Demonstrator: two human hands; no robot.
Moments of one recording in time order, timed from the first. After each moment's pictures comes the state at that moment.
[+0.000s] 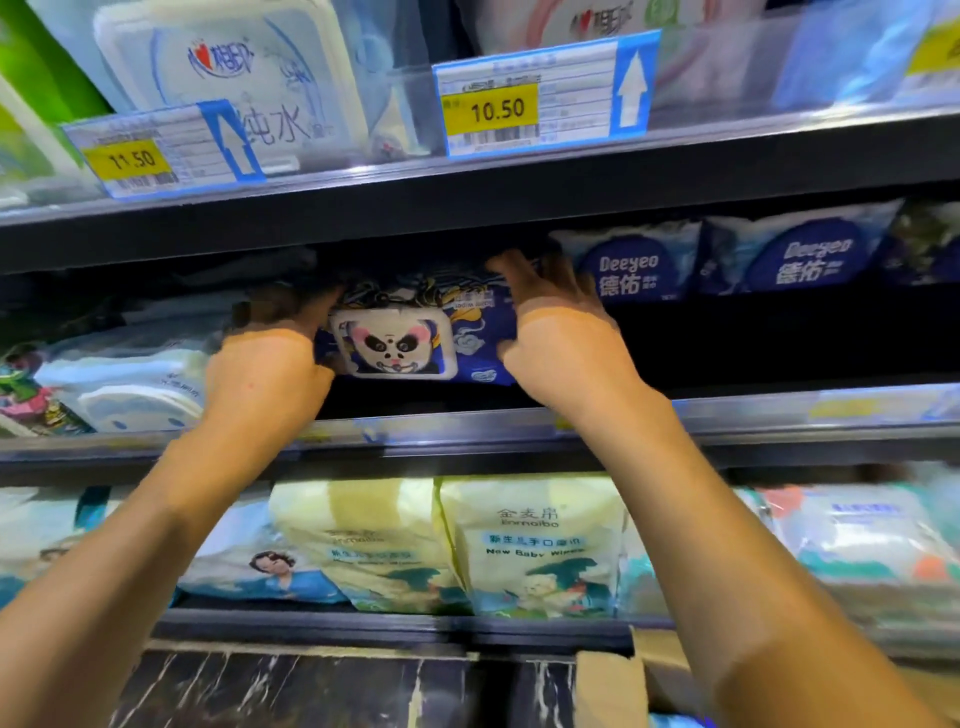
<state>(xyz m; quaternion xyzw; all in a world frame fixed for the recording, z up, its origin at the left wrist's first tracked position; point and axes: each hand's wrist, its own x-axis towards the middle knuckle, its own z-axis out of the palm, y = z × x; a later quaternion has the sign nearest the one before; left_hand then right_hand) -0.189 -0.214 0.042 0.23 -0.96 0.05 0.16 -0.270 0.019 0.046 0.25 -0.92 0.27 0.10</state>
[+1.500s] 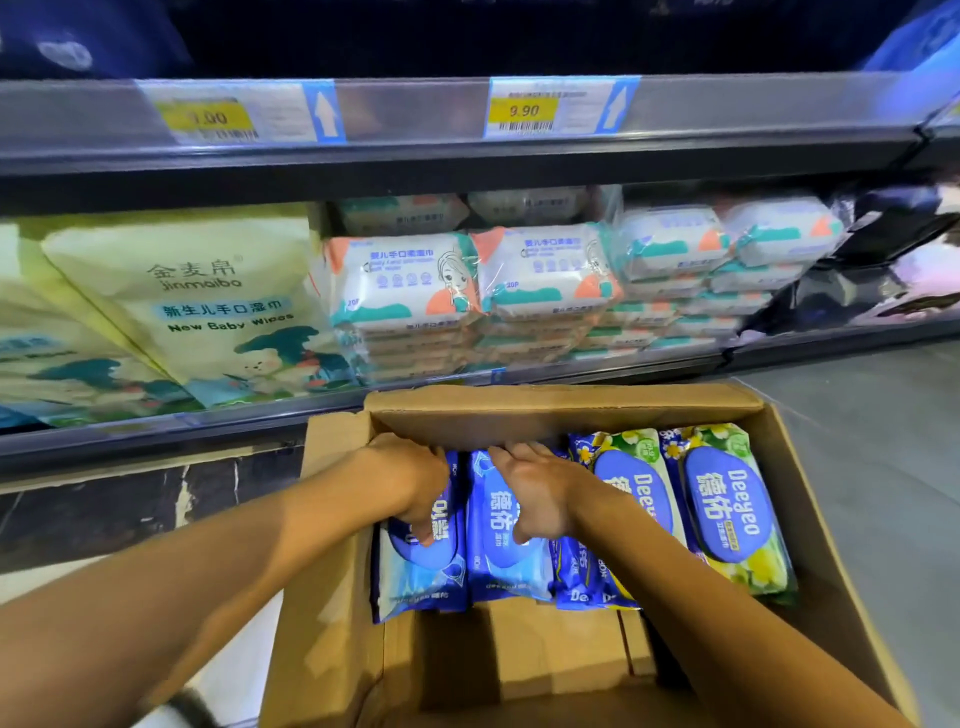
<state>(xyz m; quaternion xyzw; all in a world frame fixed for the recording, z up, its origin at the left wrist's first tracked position) -0.155 0.107 -0.234 -0.19 -0.88 0.15 -0.40 -0.155 0.286 -0.239 0.24 -0.89 0.00 -0.38</state>
